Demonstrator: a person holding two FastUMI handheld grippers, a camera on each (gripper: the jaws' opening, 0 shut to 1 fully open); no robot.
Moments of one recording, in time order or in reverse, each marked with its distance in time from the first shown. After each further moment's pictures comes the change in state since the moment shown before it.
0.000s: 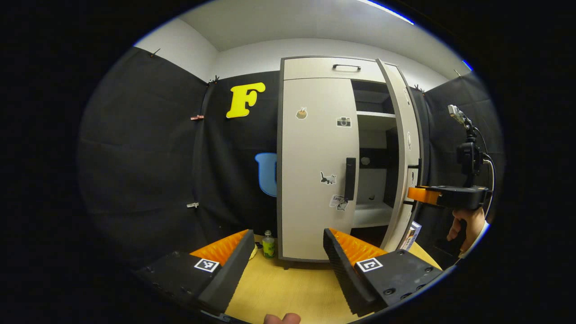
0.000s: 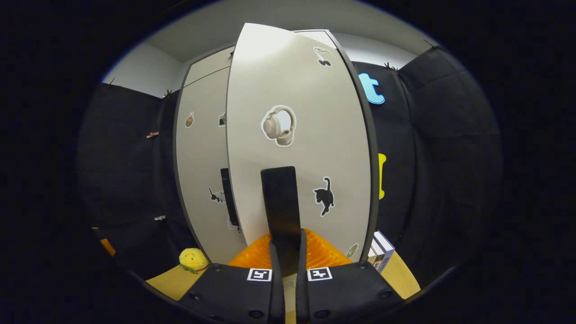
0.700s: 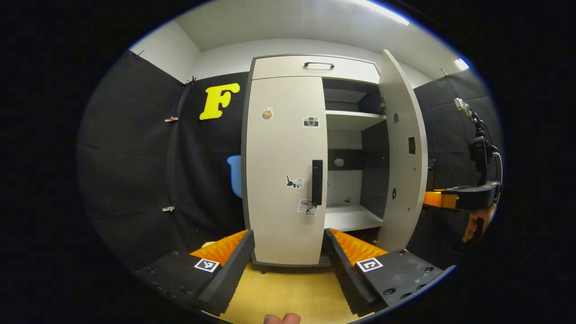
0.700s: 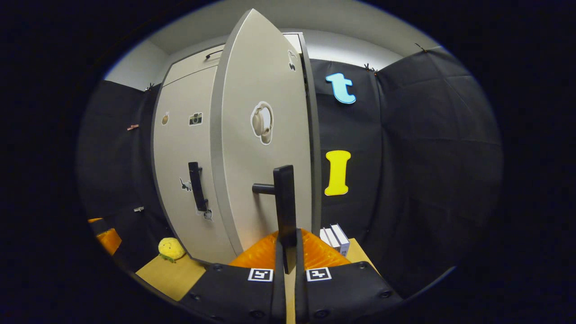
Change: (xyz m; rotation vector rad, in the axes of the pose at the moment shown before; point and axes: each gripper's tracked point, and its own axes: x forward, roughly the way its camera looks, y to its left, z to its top) left arm 0.024 -0.069 0.008 0.002 -0.017 -0.138; right arm -0.047 -0.075 0.007 -0.036 0.045 -0.163
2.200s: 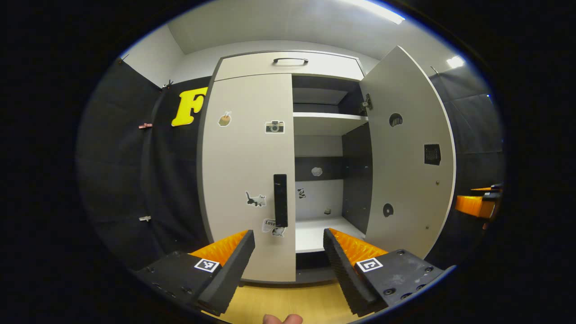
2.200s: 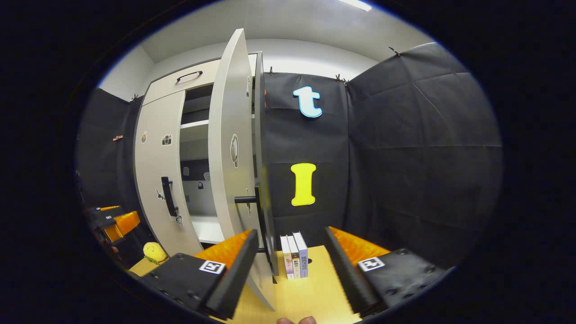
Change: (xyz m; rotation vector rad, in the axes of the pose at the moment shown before) left arm 0.088 -0.080 0.031 0.018 -0.038 -0.110; right arm -0.064 -0.115 0.028 -0.009 -0.082 -0.125
